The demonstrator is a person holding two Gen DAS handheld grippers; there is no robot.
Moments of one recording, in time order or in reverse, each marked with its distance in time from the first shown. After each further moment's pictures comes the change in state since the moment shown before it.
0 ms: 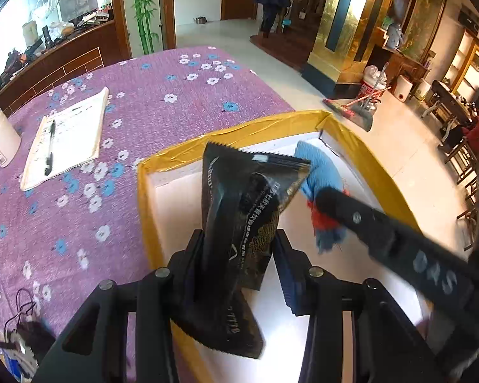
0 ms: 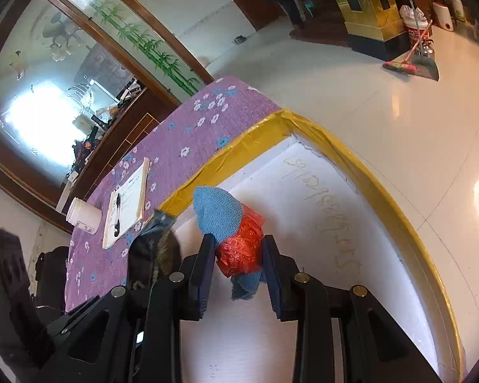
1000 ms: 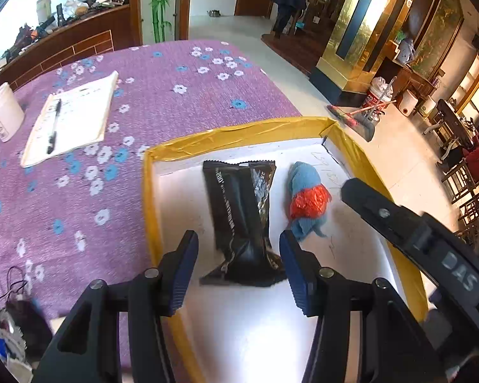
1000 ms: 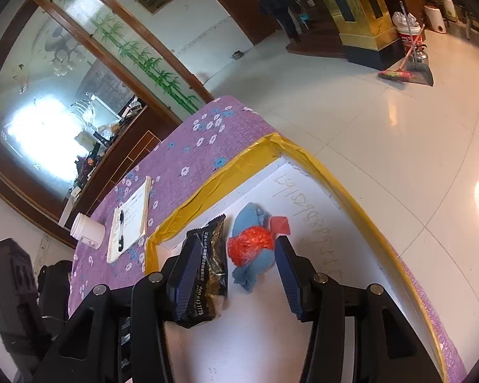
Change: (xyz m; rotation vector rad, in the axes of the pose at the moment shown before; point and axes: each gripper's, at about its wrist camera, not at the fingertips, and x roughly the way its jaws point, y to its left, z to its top) left arm -0.014 0.011 -0.002 -0.100 0.011 -0.029; right arm -0.016 0.003 0.002 0.018 -0.079 0.000
